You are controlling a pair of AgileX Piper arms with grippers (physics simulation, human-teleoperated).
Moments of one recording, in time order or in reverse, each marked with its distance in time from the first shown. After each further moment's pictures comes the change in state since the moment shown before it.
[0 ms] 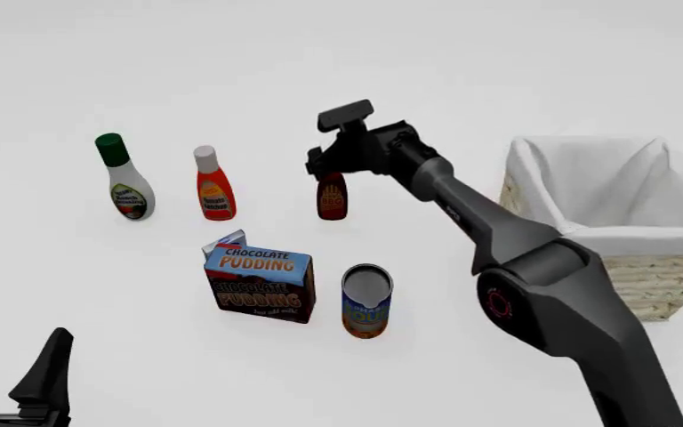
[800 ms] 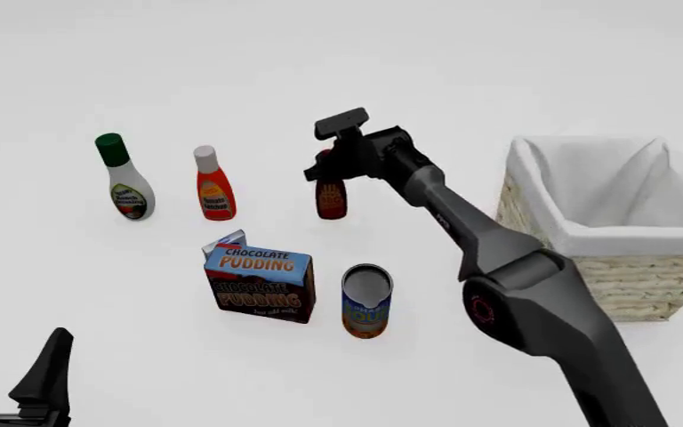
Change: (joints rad) left arm 0.000 0.000 0.000 0.000 0.000; right arm -0.001 0.103 -0.154 0.092 -0.018
